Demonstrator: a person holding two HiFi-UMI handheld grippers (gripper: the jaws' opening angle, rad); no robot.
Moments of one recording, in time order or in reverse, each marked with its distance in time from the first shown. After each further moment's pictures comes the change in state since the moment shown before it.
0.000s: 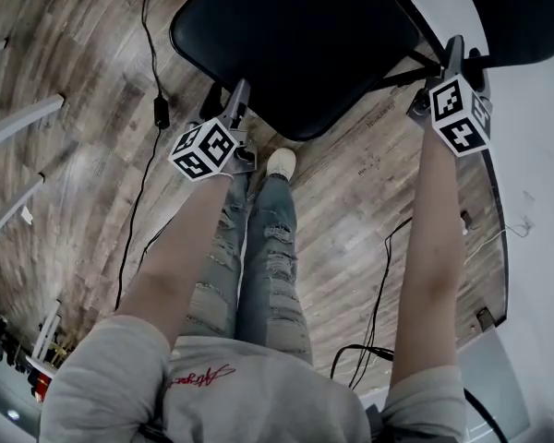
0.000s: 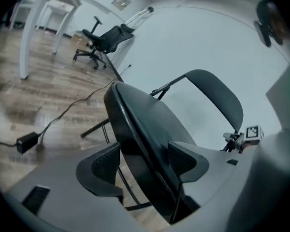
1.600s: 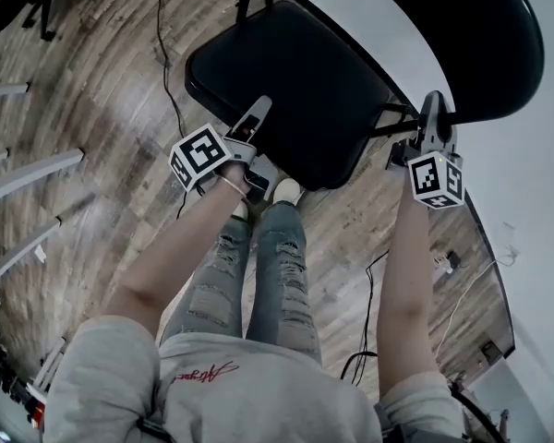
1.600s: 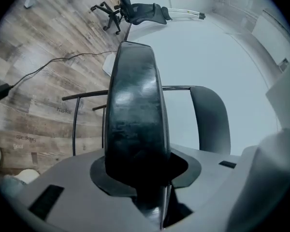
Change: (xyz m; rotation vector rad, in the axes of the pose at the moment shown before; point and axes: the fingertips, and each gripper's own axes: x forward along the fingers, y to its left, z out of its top) left arm 0.046 -0.185 0.106 -0.558 0.145 -0.326; right arm -0.010 -0.008 0.094 0.173 -0.233 0.293
